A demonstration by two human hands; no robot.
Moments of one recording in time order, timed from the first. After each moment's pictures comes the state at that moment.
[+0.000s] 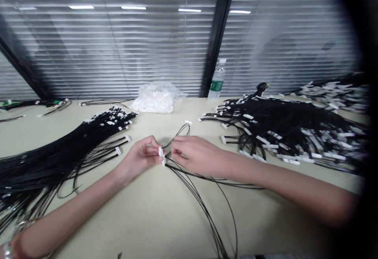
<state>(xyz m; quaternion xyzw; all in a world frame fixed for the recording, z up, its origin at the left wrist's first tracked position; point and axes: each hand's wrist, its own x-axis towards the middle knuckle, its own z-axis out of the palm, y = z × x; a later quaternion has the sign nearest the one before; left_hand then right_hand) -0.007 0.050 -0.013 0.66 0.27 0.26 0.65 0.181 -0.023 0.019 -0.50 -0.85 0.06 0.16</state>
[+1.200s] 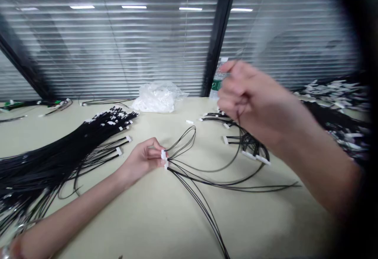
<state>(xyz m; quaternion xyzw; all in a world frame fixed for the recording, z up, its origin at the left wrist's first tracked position) -0.008 0.047 -0.017 0.65 0.25 0.26 0.67 0.218 -0.040 0.105 -0.37 -0.52 0.38 0.67</state>
